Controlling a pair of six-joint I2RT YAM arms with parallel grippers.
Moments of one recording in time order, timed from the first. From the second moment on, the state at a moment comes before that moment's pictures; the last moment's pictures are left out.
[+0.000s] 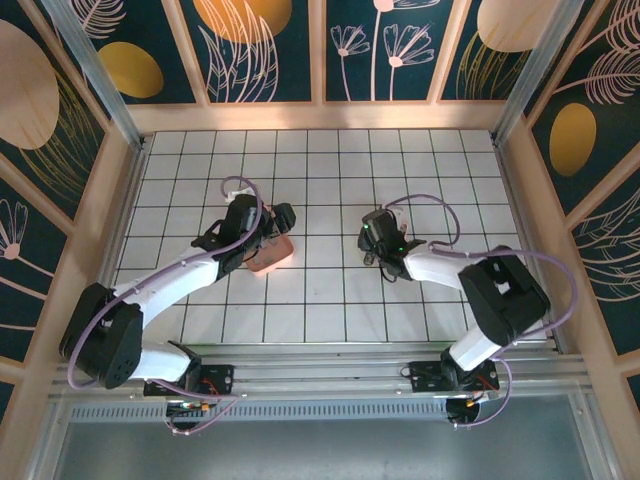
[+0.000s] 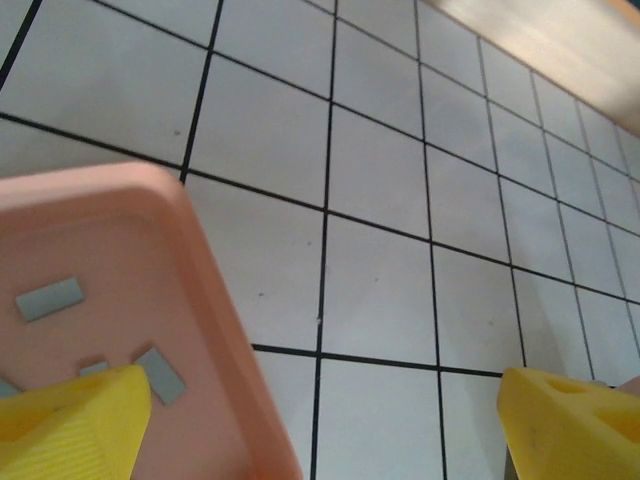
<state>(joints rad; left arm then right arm) -0.55 1.38 0.82 -0.06 -0.13 -0.79 0.60 1.55 0.73 0.02 0.31 0.68</state>
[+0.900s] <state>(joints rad) -0.40 1.41 0.90 -0.33 -0.10 -0.94 0.61 1.39 0.84 0.02 -0.01 0.53</state>
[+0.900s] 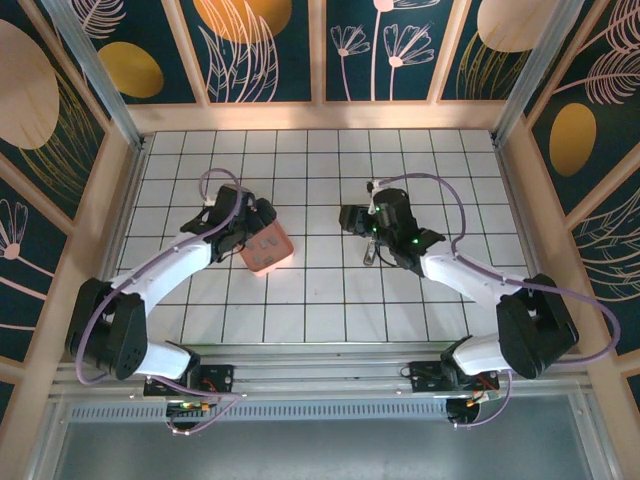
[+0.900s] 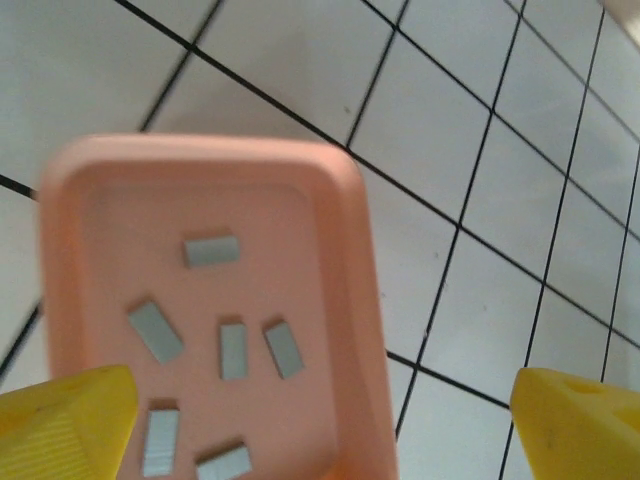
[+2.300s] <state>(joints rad) -0.37 1.64 0.93 -0.19 0.16 -0.78 0.61 1.44 0.92 -0.05 -0.08 0.45</state>
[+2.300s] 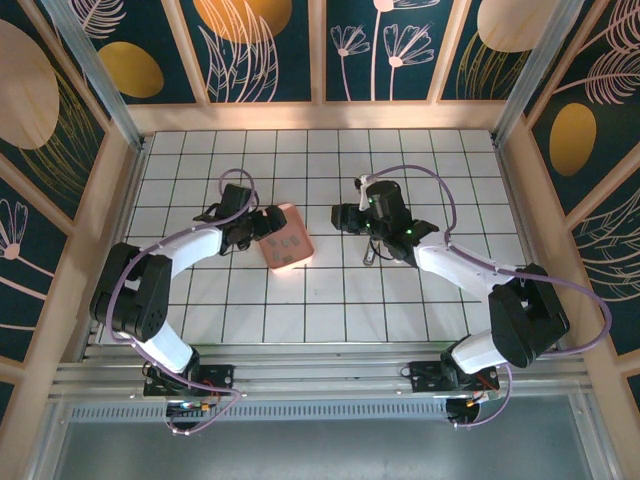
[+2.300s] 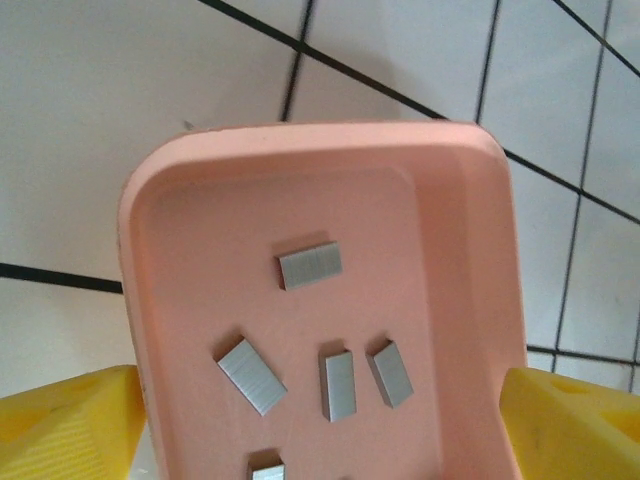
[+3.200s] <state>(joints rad) -0.31 1.43 0.75 -0.05 0.09 -0.85 0.75 1.70 1.30 -0.40 -0.04 0.50</state>
